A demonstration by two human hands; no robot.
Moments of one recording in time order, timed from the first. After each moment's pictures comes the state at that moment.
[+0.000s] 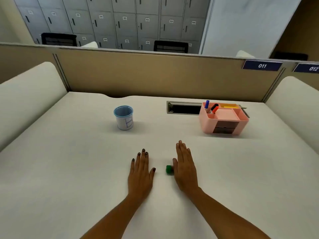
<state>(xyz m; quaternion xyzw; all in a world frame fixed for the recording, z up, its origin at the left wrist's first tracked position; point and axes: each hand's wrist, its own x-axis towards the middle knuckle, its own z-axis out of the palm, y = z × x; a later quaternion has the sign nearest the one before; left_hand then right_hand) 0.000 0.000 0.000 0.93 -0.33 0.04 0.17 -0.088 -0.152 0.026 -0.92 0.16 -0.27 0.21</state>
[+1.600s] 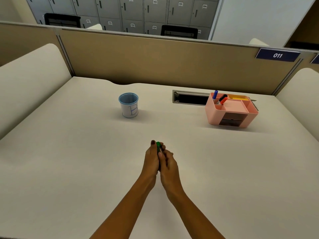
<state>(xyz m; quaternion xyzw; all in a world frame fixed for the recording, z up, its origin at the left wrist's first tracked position) -0.033 -0.019 0.078 0.60 -0.06 -0.26 0.75 -0.090 -0.055 0.070 -0.69 0.27 -0.18 0.65</state>
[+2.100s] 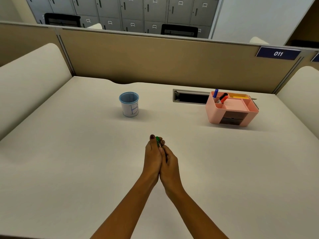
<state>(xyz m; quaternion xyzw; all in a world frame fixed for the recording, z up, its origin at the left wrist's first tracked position) -0.039 -0.021 0.099 0.60 -0.02 -0.21 0.77 -0.088 -0.049 0.084 -0.69 0.26 -0.20 0.65</state>
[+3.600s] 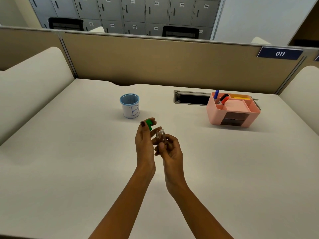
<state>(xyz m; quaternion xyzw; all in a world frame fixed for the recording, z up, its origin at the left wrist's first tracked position) -0.028 -0.017 0.147 0.57 -0.05 -0.09 0.81 -0.087 -0.059 0.112 -0.60 0.16 -0.28 0.73</state>
